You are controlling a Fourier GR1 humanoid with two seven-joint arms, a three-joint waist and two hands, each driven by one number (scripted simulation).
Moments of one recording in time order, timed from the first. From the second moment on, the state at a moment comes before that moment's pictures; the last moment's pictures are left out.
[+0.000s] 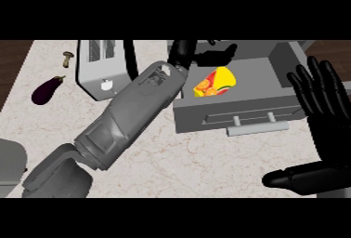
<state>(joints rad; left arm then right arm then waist) -1.33 0.00 -0.56 -0.40 0.58 0.48 -0.31 -0.14 -0.10 -0.08 -2.00 -0.19 0.19 0.12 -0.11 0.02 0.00</state>
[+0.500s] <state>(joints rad) -1.32 0.00 -0.56 -0.43 0.69 0.45 -0.40 -0.16 -0.08 -0.07 -2.00 -0.25 0.20 0.14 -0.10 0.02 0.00</state>
